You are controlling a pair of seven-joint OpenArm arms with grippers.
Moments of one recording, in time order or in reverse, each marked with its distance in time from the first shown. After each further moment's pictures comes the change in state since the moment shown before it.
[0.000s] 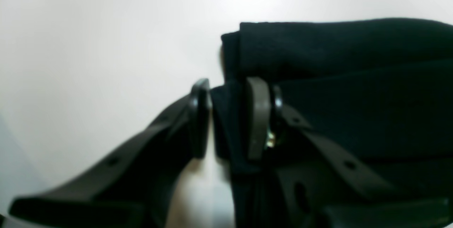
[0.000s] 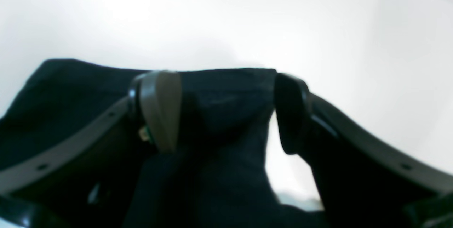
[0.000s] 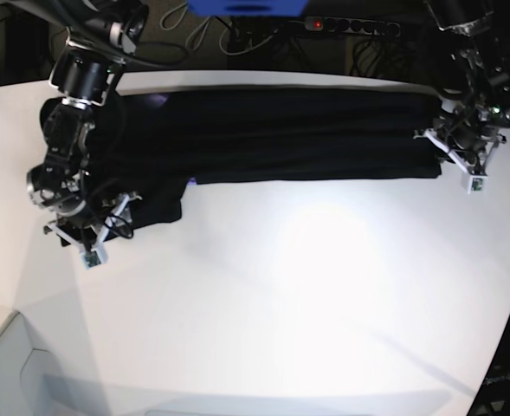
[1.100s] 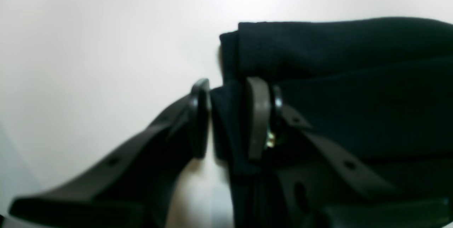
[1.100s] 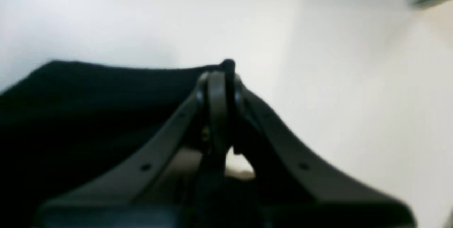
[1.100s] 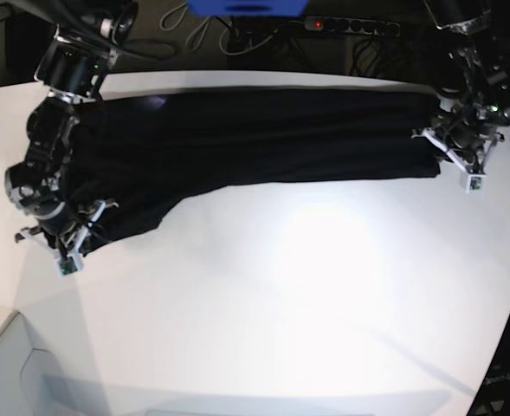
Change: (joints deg) left arm 0.0 0.8 -0.1 0.1 0.0 0.2 0.0; right arm -3.0 1.2 0.3 12.2 -0.2 -0.2 -2.0
